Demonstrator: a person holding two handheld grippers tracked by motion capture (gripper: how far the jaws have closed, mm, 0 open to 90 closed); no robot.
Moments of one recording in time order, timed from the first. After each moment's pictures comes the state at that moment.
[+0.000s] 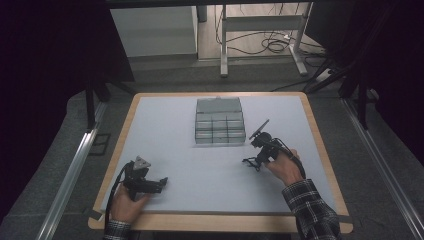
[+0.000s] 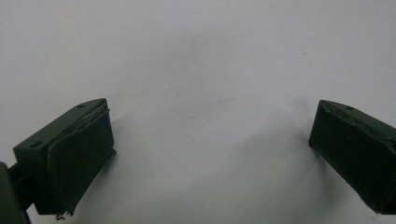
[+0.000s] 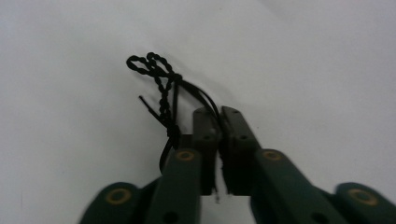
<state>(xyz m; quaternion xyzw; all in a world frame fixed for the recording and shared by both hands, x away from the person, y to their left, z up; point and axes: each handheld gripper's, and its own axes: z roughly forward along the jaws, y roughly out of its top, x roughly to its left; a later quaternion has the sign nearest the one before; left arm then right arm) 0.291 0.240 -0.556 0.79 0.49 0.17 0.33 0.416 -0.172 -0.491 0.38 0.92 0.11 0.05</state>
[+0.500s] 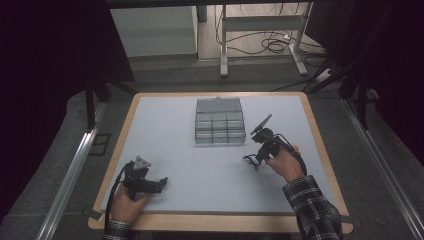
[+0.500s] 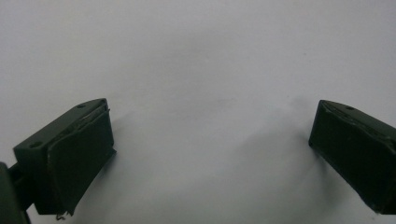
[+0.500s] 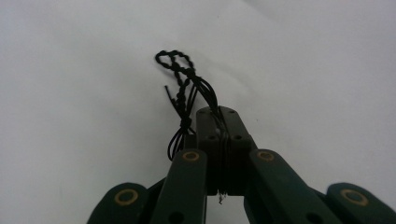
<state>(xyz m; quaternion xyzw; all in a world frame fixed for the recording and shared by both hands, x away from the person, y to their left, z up) 0.291 0.240 -0.556 0.79 0.49 0.17 0.33 0.420 -0.174 -0.473 0.41 0.90 0.11 0.03</state>
